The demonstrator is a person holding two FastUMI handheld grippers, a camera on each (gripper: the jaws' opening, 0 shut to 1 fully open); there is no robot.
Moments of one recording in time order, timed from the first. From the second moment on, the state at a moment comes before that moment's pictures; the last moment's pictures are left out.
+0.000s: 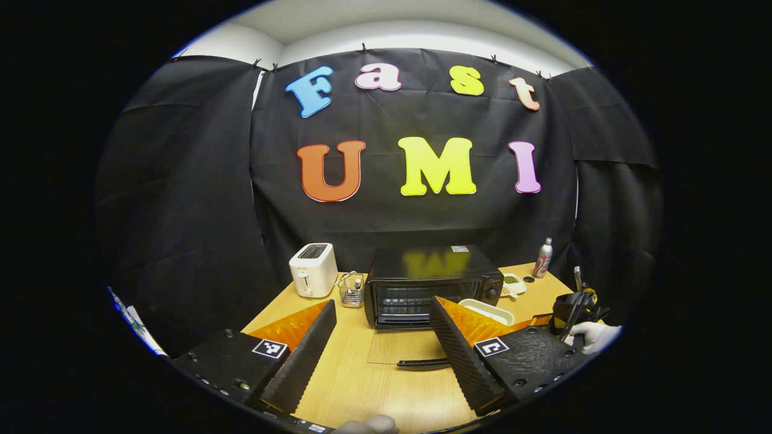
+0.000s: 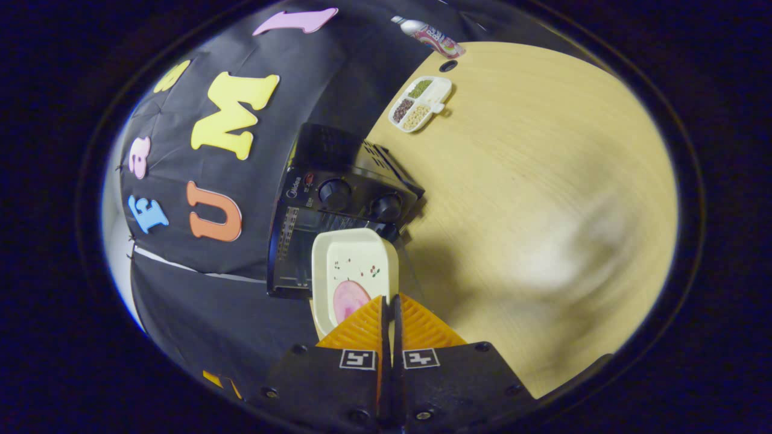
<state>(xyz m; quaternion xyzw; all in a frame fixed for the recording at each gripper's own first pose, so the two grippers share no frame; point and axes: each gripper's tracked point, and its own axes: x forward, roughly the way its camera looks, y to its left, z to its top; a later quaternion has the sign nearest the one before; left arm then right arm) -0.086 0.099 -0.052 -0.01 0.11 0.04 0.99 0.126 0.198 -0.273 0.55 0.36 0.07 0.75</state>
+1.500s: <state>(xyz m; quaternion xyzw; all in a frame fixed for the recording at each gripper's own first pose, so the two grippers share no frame) -0.064 0.154 -0.064 -0.01 0.14 0.11 0.98 0.259 0.263 -0.246 0.53 0.30 0.10 0.79</state>
